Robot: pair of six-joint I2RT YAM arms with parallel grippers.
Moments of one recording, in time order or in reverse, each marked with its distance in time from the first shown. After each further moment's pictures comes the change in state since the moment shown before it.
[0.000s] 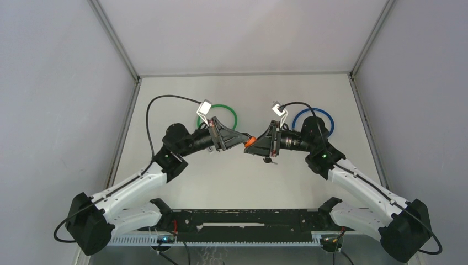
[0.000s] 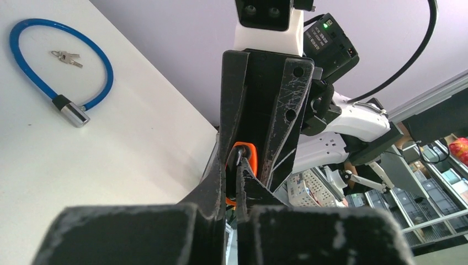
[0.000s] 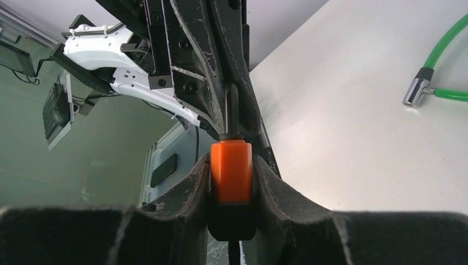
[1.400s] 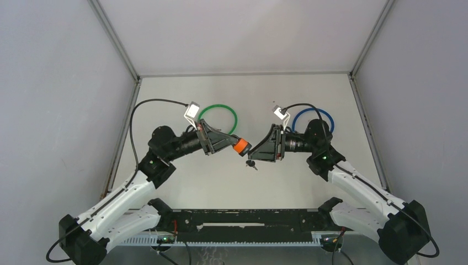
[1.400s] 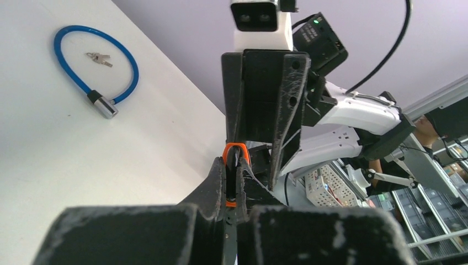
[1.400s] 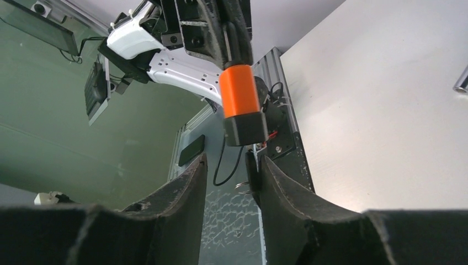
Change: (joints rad) left arm 0.069 -0.179 0.008 -0.241 0.006 0.095; right arm -0.055 -0.020 -0.071 0.122 -0.165 0.112
